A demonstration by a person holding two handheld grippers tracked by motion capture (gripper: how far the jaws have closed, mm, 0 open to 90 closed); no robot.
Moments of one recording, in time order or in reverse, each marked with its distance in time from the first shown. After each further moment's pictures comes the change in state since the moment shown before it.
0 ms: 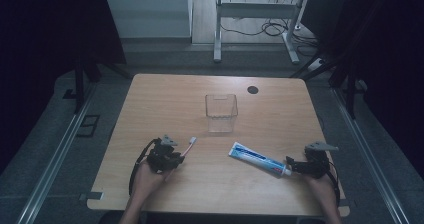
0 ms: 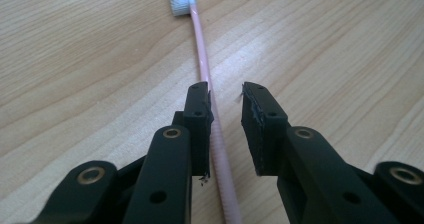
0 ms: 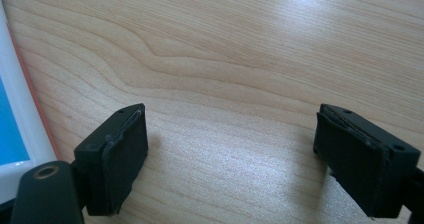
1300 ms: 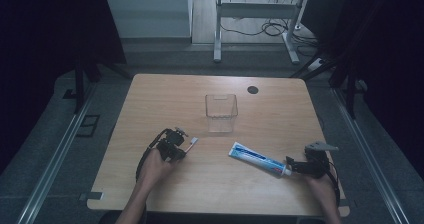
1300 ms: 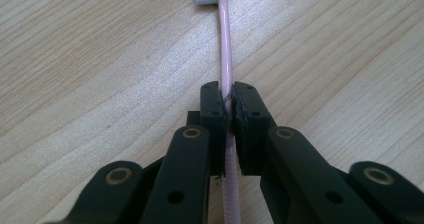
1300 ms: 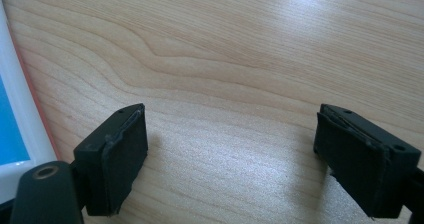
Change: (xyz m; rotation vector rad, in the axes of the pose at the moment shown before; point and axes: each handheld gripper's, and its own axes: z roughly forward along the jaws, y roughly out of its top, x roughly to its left) left arm 0.003 0.038 0.025 0.230 0.047 -0.007; right arm 0.000 0.000 0.000 0.000 0.000 -0.004
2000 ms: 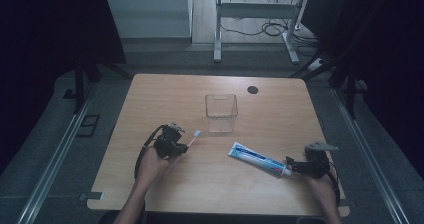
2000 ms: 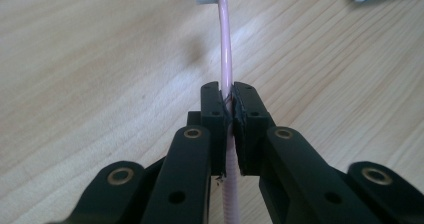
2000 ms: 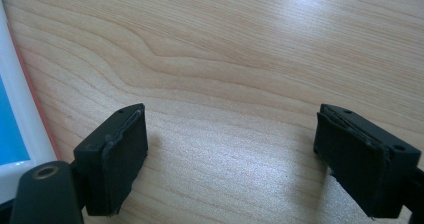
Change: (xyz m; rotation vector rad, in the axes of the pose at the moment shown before) left arm 0.001 0.002 -0.027 -0.175 -0.075 0.021; right arm 0.000 0.000 0.000 0.000 0.000 0.000
